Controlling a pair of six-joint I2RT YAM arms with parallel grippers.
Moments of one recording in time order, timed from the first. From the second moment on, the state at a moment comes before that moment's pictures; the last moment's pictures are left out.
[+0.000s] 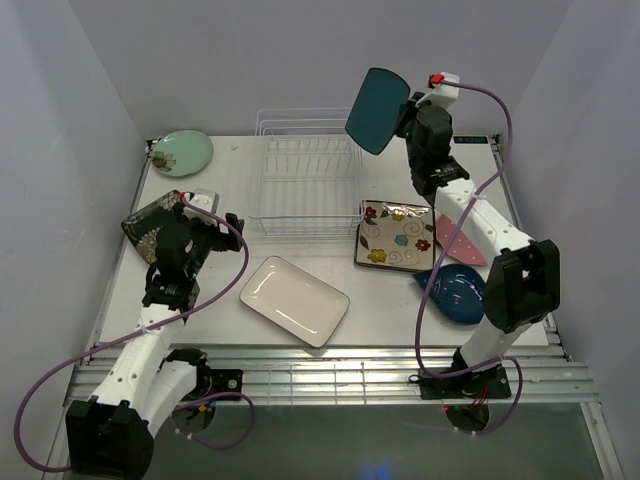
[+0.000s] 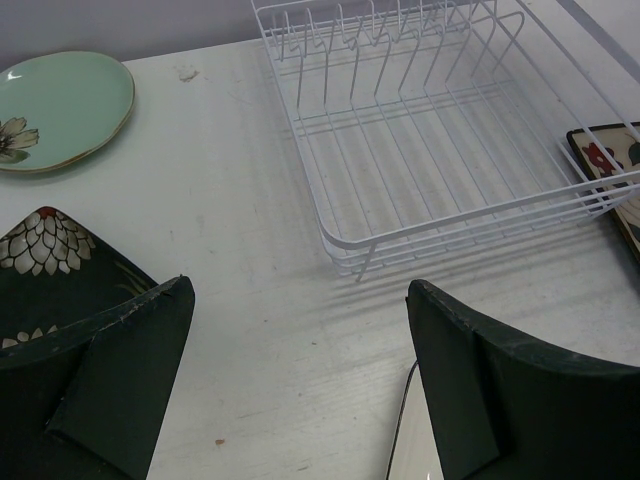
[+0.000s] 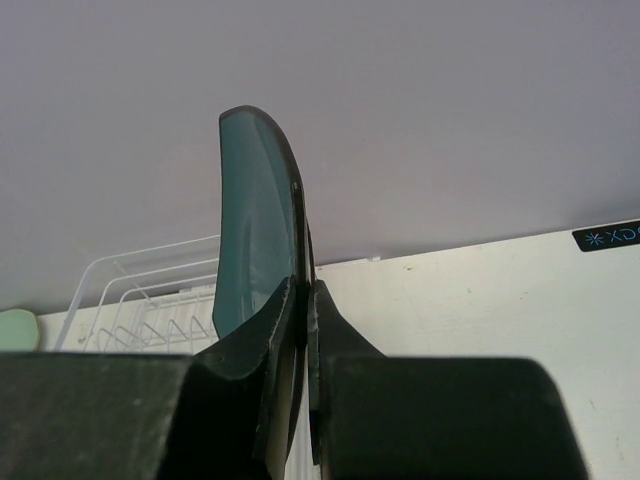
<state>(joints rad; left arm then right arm) -0.14 0.84 0.54 0.15 0.12 0.05 0.37 1.66 1.45 0.26 0.35 0.28</state>
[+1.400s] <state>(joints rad) -0.14 0.84 0.54 0.15 0.15 0.05 0.54 2.09 1.83 0.32 0.69 -0.17</state>
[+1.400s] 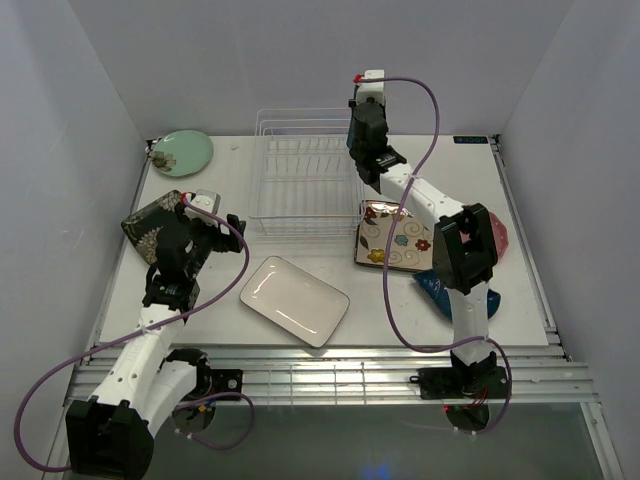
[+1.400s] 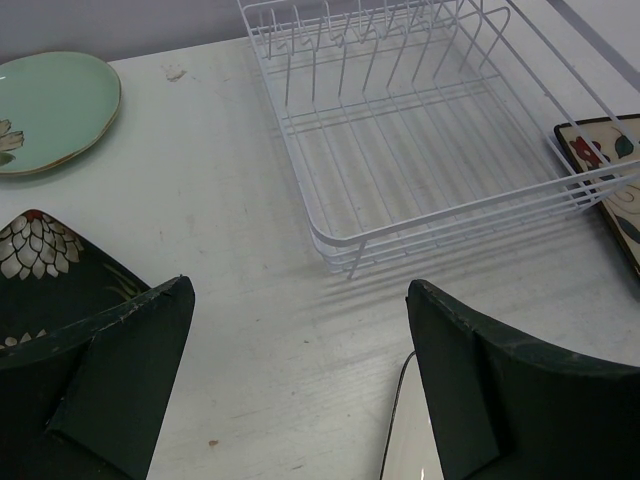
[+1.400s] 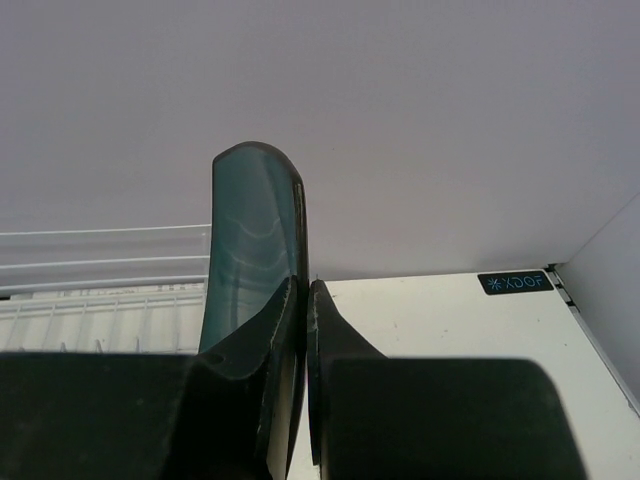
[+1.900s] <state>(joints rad) -0.14 0.84 0.54 0.15 0.15 0.05 0.54 2.18 1.84 0.51 0.71 -0.27</state>
